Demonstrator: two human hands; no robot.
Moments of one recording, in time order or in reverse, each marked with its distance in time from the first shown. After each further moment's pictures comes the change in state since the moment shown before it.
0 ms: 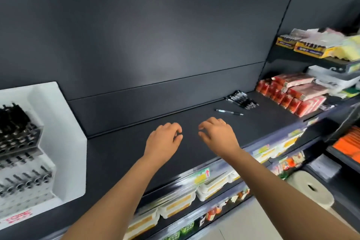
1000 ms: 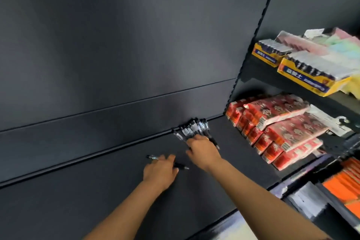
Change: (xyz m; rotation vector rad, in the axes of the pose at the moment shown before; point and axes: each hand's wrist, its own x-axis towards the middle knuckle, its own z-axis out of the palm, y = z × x) left_hand 0.294 0.142 0.278 0.197 -0.544 -0.222; right_hand 0.194 0.348 0.053 -0.028 -0.431 0.096
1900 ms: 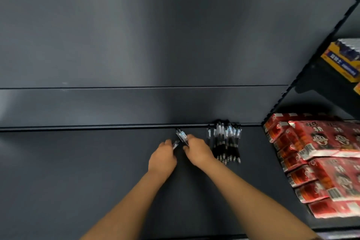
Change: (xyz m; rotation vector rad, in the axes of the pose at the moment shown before) left_hand 0.024 0.010 0.012 -0.419 0.263 -0.503; right_hand 0.061 -0.012 0.029 0.262 -0.236 -0.200
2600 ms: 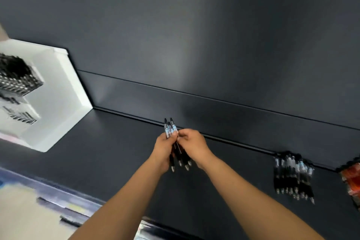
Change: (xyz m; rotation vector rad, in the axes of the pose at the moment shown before) left_hand -0.050 -0.133 -0.133 -1.401 0.187 -0.170; right_hand -0.032 -0.211 0.045 0.525 -0.038 -0.270
